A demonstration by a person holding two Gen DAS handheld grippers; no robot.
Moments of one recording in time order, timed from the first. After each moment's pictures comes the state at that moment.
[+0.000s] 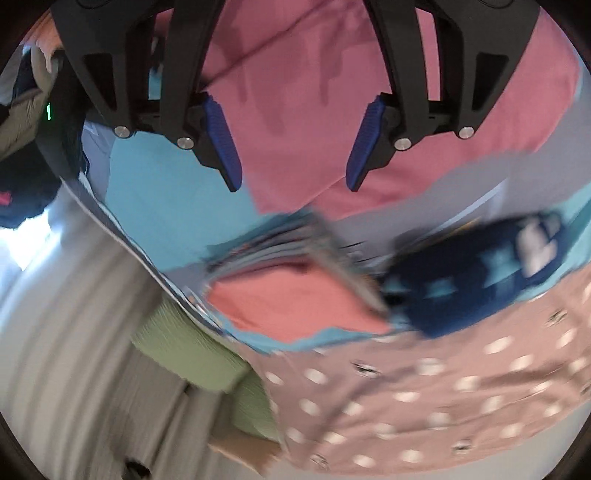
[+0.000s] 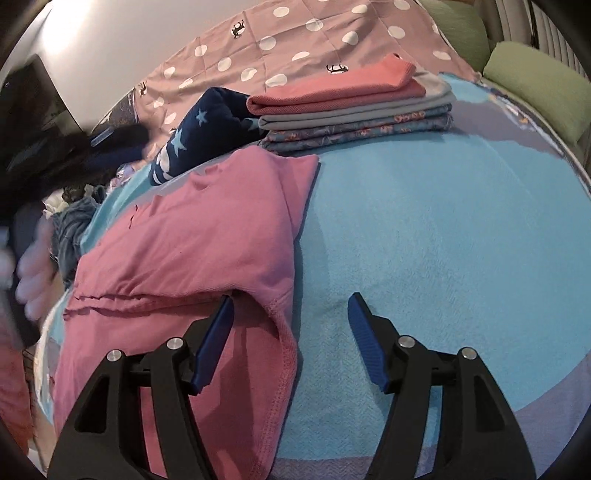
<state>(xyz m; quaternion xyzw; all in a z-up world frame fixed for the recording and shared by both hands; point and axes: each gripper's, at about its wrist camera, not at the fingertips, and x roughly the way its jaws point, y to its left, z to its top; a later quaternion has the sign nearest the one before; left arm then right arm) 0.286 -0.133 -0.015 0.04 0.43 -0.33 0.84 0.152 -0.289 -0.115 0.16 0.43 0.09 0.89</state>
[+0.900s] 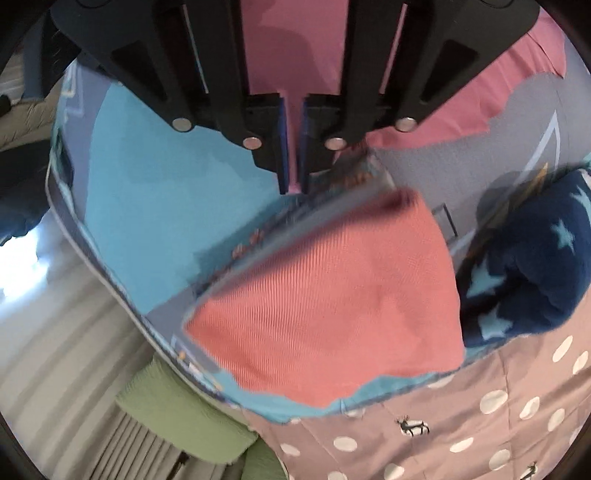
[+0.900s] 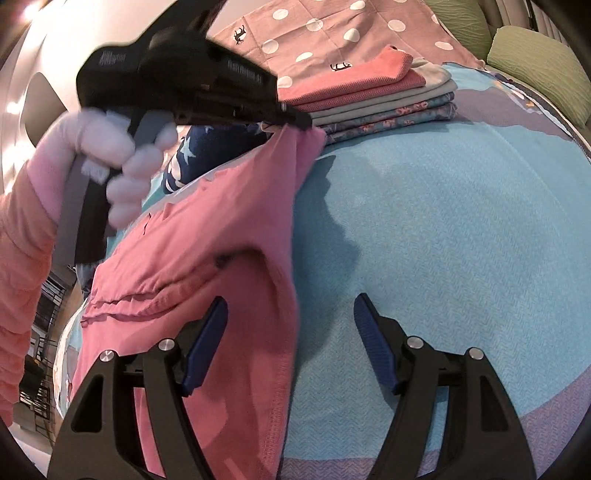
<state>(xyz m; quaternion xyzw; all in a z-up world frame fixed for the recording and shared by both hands) 0.356 -0.222 -0.063 0.10 0.53 -0.33 0.77 0.146 -0.295 -0.113 0.19 0.42 0.11 0.88</state>
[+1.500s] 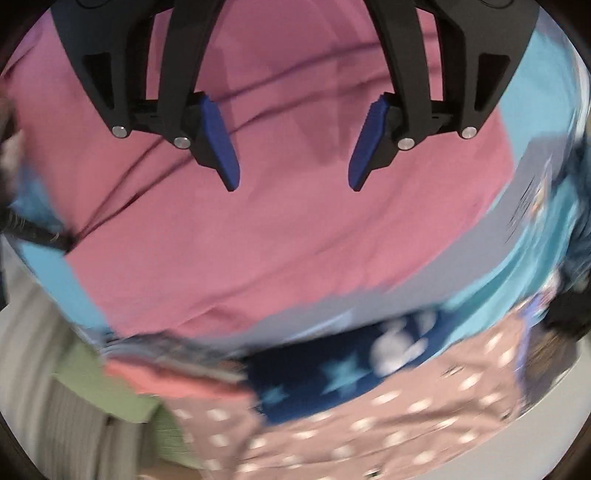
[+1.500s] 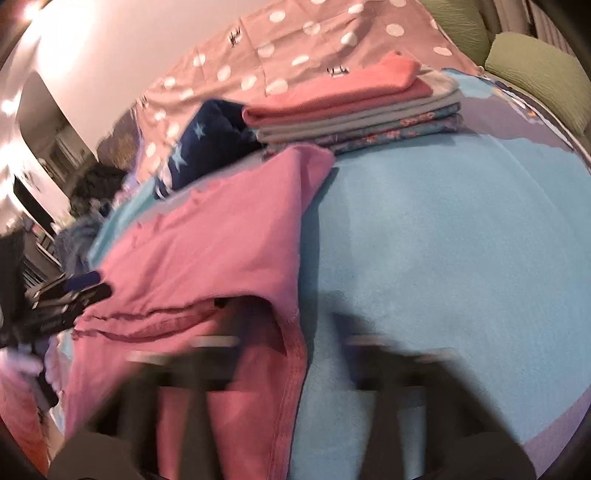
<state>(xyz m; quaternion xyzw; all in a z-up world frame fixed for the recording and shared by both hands) 0.220 0.027 -0.085 0.11 0.45 -0.12 0.88 0.168 -0.298 -0.113 0.20 0.44 0.06 0.87</state>
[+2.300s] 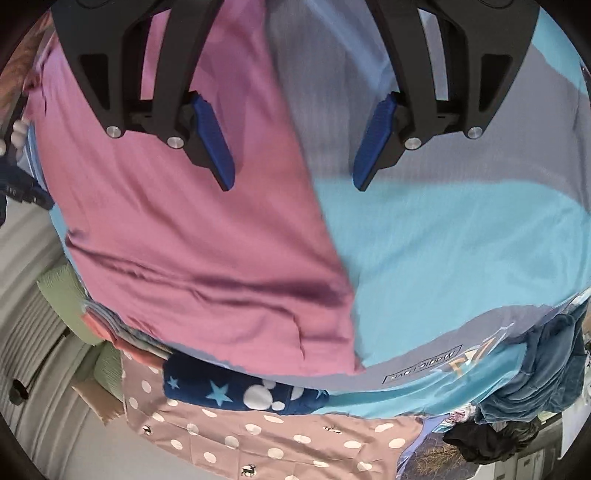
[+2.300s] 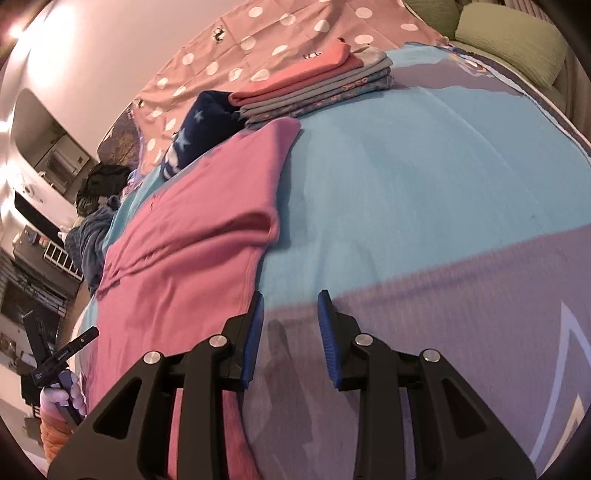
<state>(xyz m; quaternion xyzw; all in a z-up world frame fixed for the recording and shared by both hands) 0.061 0.164 -0.105 -0.09 0.45 -0.07 0.88 0.058 -0.317 -0.105 0.22 0.45 0.10 0.86</state>
